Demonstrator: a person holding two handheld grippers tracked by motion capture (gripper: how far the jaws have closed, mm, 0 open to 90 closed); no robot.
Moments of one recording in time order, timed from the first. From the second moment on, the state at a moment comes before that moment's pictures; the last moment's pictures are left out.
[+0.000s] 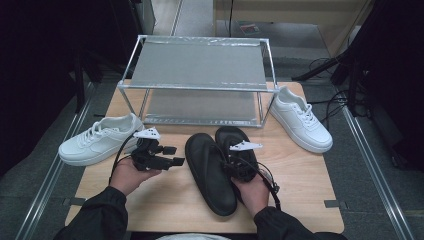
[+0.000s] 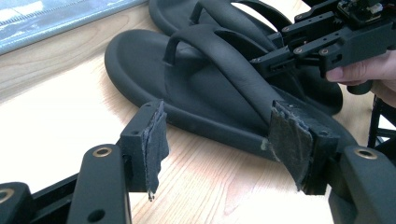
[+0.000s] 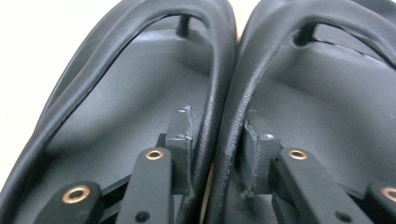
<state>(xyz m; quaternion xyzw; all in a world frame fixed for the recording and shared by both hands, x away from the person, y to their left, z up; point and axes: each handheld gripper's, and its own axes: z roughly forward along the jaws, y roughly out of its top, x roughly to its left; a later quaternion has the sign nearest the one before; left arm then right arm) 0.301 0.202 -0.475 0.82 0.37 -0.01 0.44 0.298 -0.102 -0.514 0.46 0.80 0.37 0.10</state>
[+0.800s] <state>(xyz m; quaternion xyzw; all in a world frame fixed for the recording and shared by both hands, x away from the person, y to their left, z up) 0.324 0.198 -0.445 0.83 0.34 0.00 0.44 0.311 -0.110 -0.486 0.45 0.80 0.39 0.08</state>
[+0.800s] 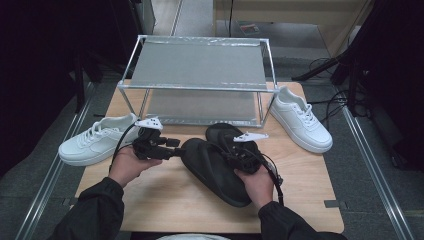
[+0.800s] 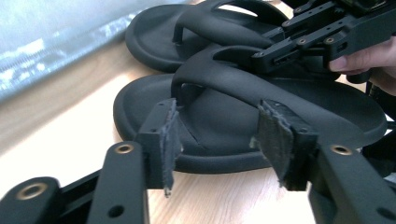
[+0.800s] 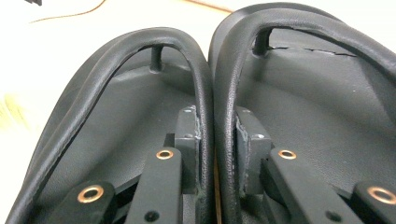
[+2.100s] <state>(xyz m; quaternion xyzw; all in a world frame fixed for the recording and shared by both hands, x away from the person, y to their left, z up) 0.479 0.202 -0.350 0.85 0.34 0.08 0.40 0.433 -0.045 -0.504 0.50 0.77 0.38 0.14</state>
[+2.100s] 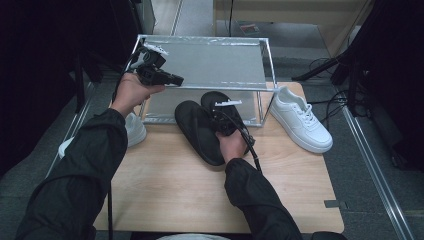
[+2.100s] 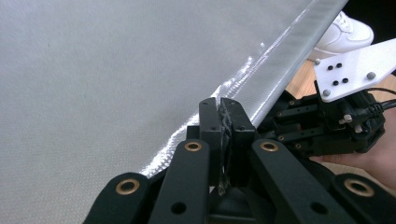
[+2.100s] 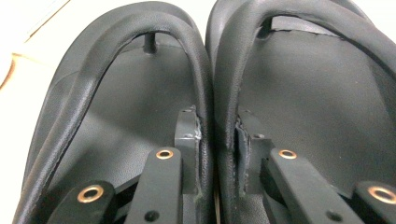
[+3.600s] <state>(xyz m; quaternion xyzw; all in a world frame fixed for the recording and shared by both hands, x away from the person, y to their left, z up) 0.480 0.201 -0.359 0.83 0.37 0.07 0.42 0.413 -0.066 -0.488 0.46 0.77 0.43 0.14</state>
